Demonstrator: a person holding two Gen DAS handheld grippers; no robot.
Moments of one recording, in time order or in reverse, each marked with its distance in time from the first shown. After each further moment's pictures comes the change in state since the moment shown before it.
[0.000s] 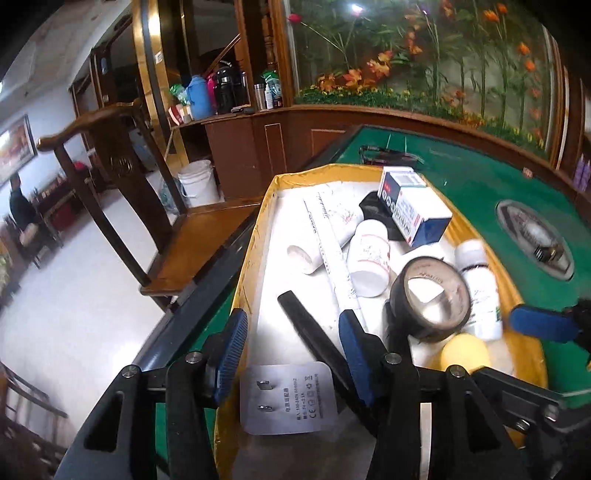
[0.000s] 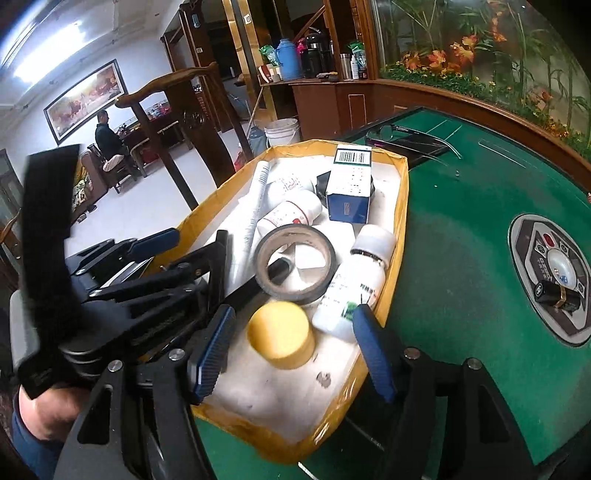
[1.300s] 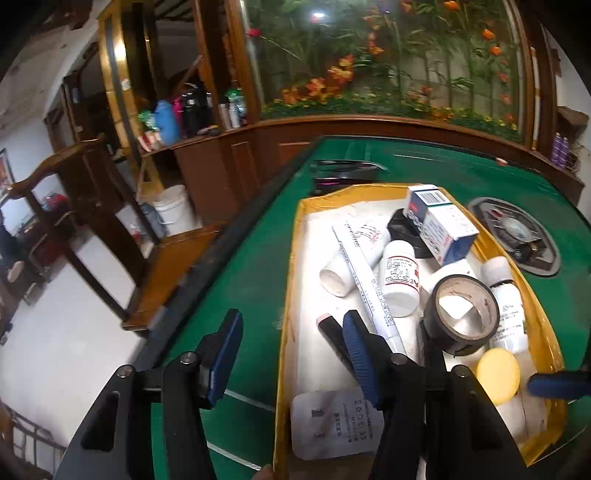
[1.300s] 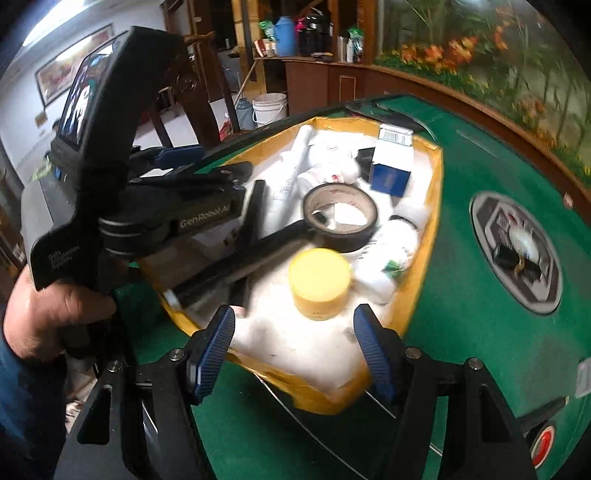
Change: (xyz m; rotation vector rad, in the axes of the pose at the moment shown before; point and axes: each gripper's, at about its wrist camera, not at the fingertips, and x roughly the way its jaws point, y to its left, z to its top) left arm 0.007 -0.048 0.029 0.088 -0.043 -0.082; right arm -0.026 -0.009 -0.039 -0.050 0.112 -0.092
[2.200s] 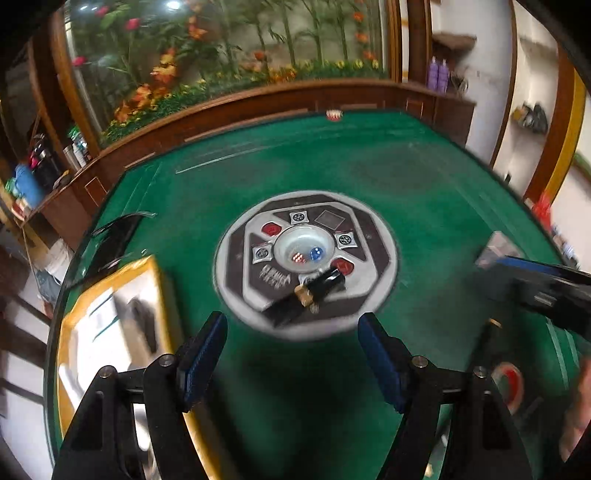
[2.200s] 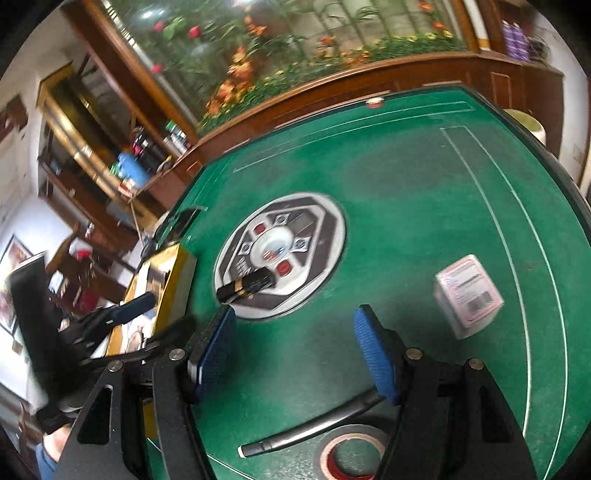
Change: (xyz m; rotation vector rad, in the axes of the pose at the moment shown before) left arm 0.014 -0.245 0.082 0.371 0.120 -0.336; right arm -0.109 -0.278 -0.068 0.729 -0.261 -0.082
